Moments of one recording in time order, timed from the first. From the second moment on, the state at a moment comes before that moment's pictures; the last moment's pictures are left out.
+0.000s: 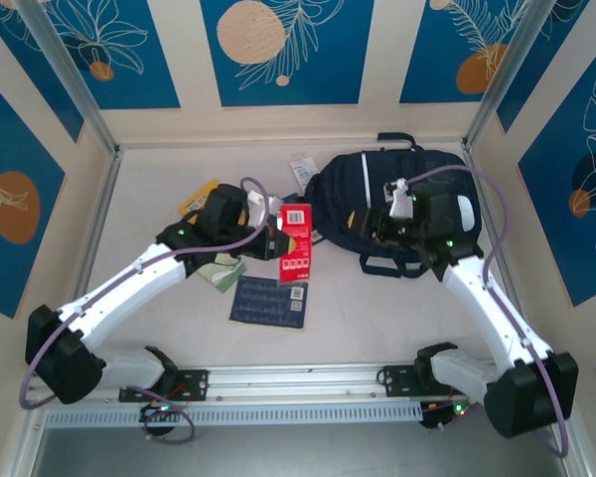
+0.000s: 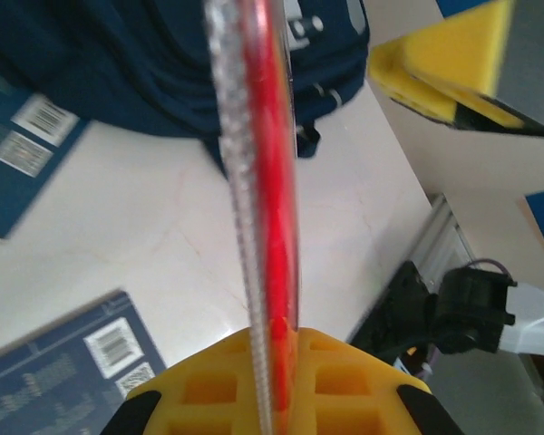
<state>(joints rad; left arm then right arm) -0.67 1.27 1.11 -0.51 0.45 -0.49 0.23 1.10 0.94 -0.48 -0.53 0.60</state>
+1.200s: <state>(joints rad) -0.62 1.19 1.12 -0.60 0.31 -0.41 0.03 1.93 1.36 -0.43 -0.71 0.47</state>
